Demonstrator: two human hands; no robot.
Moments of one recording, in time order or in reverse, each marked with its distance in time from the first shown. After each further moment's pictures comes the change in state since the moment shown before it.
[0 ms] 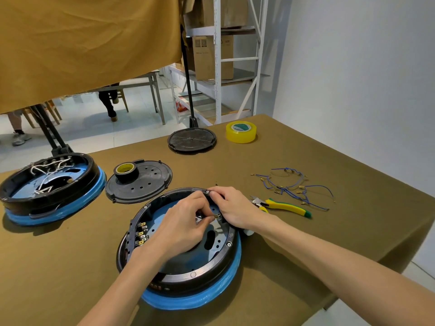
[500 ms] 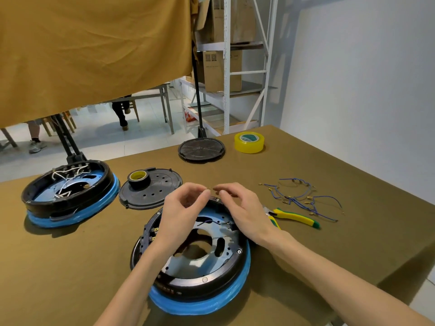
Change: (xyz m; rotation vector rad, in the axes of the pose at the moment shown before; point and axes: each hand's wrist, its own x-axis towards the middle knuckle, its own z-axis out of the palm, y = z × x) left_hand 0.001 0.016 -0.024 -0.529 0.401 -0.163; right_hand -0.022 -0.019 -0.005 0.181 0.288 -0.183
